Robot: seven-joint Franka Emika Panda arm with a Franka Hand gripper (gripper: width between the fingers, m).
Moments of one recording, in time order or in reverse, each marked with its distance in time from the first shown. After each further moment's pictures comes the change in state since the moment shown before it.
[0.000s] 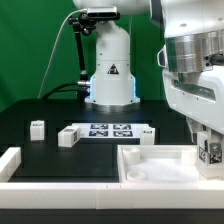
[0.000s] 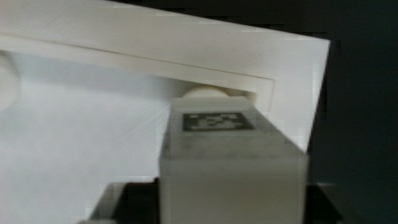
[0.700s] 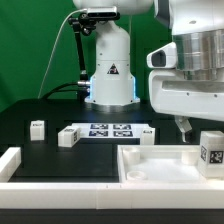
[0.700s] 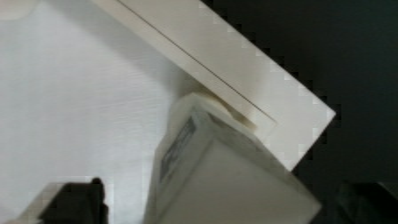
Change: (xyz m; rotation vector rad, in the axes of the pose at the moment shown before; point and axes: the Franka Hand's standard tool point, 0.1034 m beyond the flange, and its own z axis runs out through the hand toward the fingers) arm -0.010 -0.005 -0.003 -0.030 0.029 -0.659
